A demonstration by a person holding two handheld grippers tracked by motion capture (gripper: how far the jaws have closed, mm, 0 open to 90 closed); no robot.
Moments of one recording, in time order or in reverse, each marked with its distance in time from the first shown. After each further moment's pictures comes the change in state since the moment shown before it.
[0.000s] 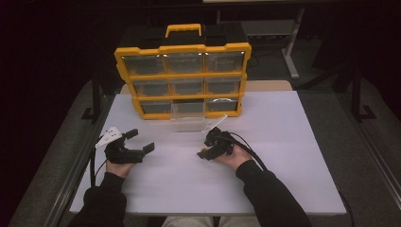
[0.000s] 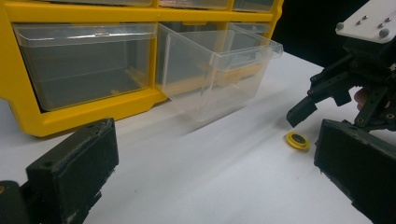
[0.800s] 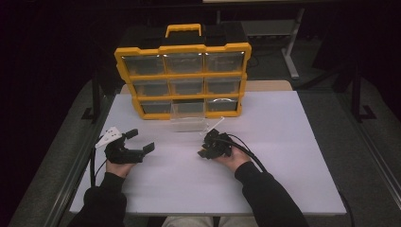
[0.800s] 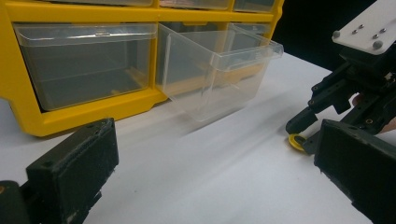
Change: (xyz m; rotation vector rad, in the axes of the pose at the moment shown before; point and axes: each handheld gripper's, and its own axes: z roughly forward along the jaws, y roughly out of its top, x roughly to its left) left arm 0.001 0.000 0.000 -0.001 0.001 -0.002; right arm 0.004 -0.001 0.008 0.017 -0.041 -0.013
